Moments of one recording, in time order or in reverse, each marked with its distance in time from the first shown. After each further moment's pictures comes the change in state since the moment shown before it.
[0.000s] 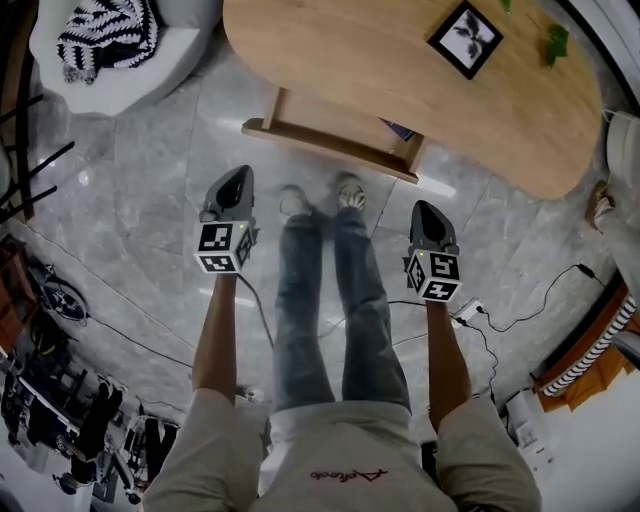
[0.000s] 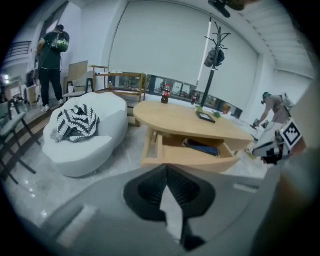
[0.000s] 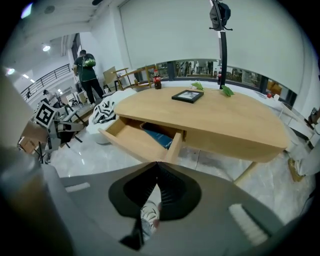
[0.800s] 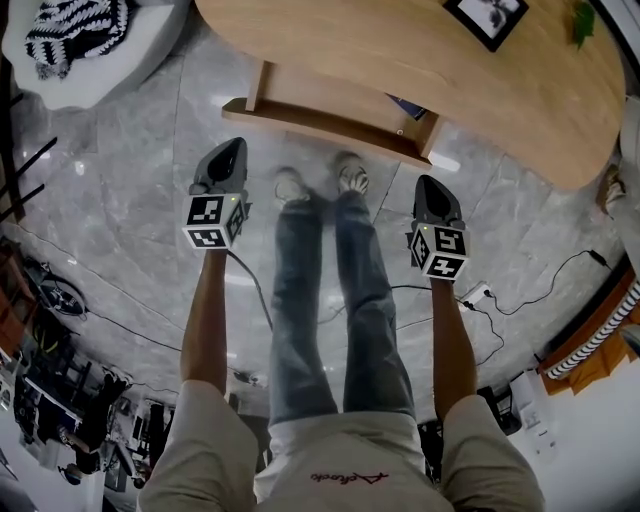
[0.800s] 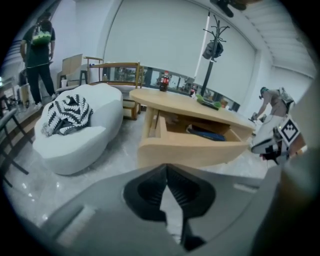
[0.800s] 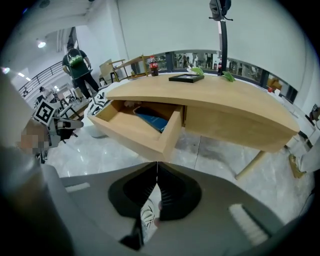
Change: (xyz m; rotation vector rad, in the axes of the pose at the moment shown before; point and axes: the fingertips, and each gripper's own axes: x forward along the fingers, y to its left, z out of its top) left arm 0.068 0.017 -0.055 0.021 0.052 -0.034; right arm 0.066 -0.020 -0.050 0.009 0.058 -0.019
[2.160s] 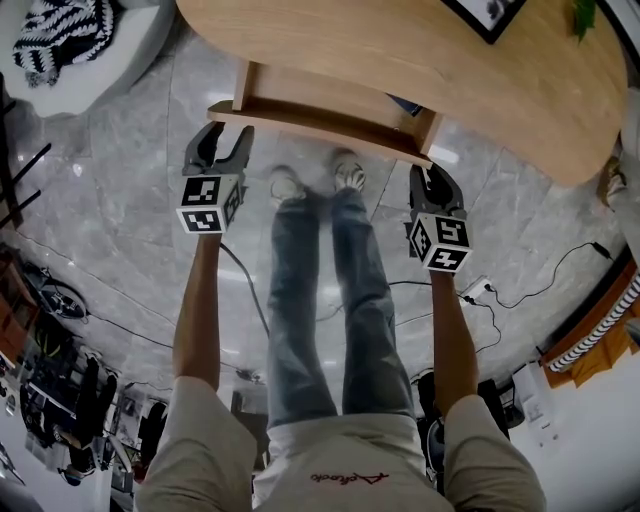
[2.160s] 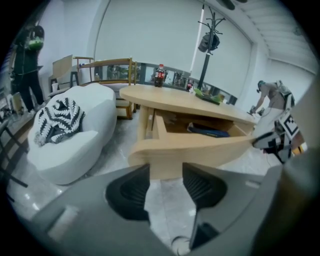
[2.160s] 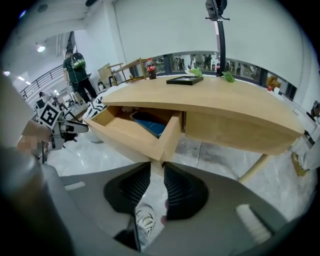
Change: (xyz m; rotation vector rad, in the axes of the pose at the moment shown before) left arm 0.038 -0.001 0.016 0.064 0.053 -0.018; right arm 0.016 -0.009 0.017 0.029 -0.026 0.009
